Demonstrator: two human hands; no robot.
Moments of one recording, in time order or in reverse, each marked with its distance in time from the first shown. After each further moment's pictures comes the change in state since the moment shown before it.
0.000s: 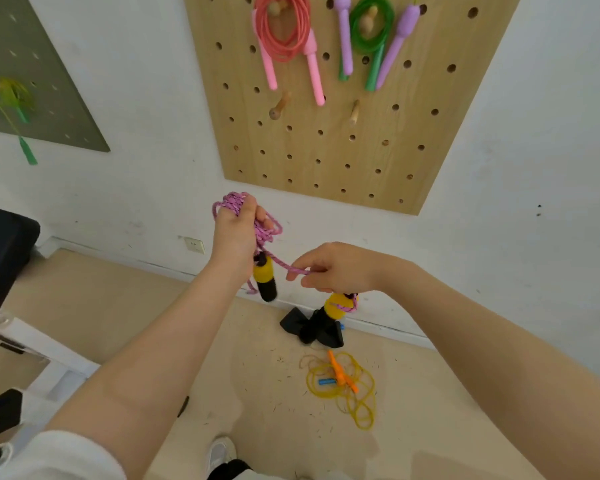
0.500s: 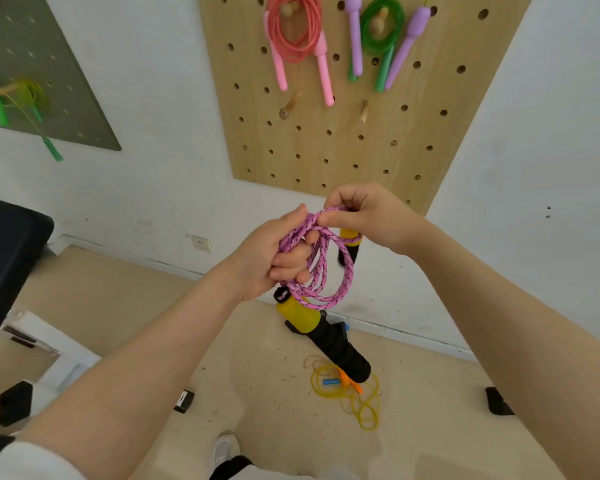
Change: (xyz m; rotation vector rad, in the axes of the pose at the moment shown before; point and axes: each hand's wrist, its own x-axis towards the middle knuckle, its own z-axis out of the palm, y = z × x) left_hand -0.048 0.023 -0.009 -0.042 -0.836 -0.239; right_hand -0.007 -0.004 -0.035 0.414 0.423 -0.148
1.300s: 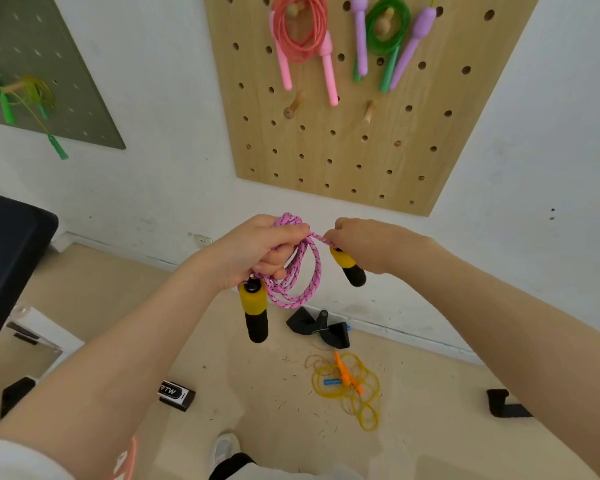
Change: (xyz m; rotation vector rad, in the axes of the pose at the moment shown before) left_hand -0.010 0.014 -0.020 0.408 0.134 -0.089; right_hand 0.003 0.013 0.021 -1.018 -0.294 0.222
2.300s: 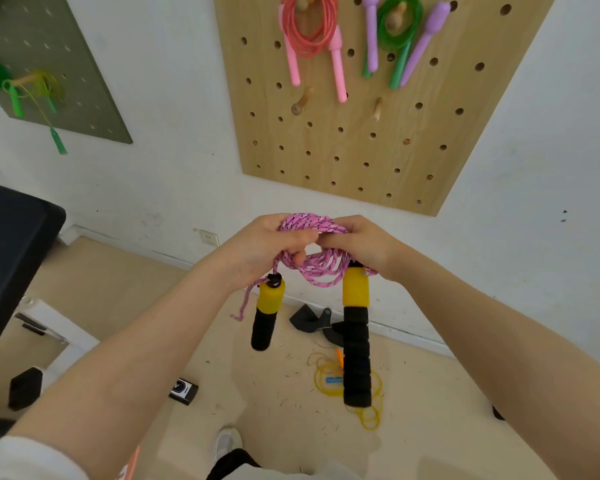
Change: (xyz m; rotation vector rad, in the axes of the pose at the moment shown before) left_hand 0.010 -0.009 0.007 -0.092 0.122 0.038; right_hand 0.008 -0.008 0.016 1.105 0.087 0.008
